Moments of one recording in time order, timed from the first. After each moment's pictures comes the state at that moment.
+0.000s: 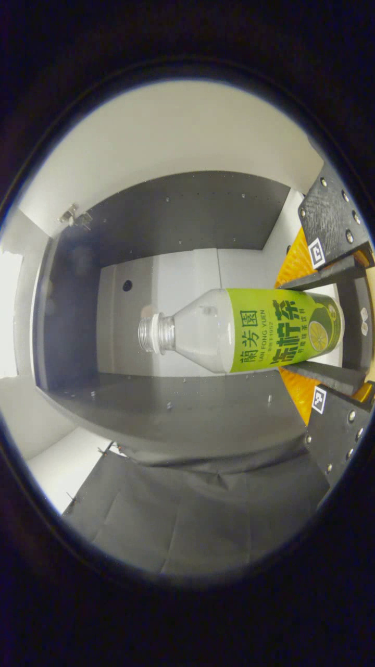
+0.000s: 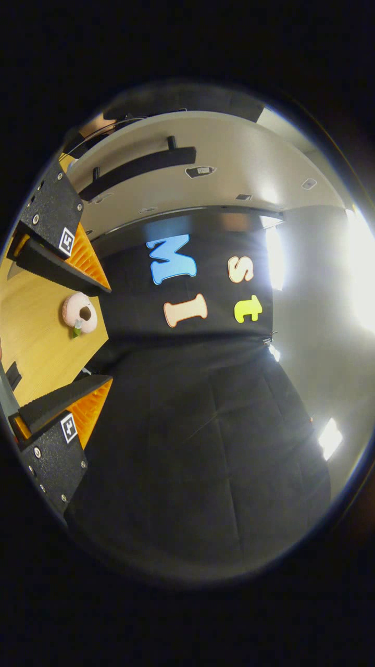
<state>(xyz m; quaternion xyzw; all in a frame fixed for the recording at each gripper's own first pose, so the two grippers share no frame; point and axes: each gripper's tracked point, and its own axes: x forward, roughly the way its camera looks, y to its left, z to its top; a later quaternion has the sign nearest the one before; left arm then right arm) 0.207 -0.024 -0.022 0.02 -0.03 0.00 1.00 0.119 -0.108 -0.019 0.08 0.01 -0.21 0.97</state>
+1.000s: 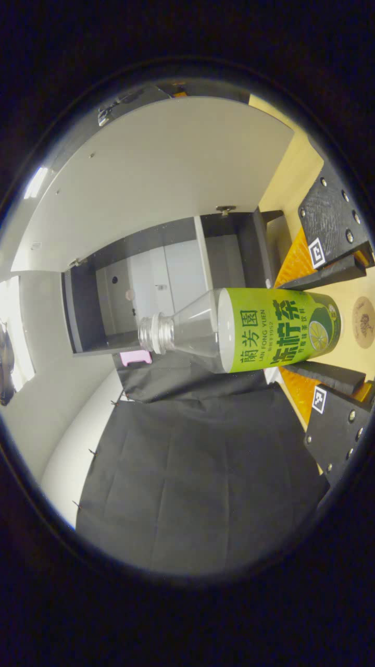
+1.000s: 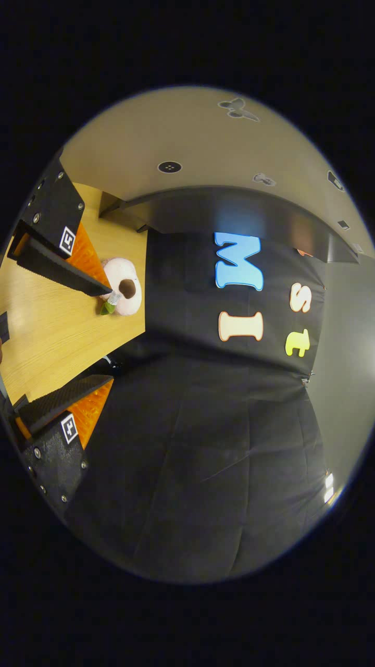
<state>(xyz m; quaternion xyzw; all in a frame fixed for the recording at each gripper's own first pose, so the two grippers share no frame) -0.121 -0.024 -0.242 0.06 0.01 0.12 0.99 0.211 -0.160 -0.198 -0.04 0.14 -0.17 0.97</state>
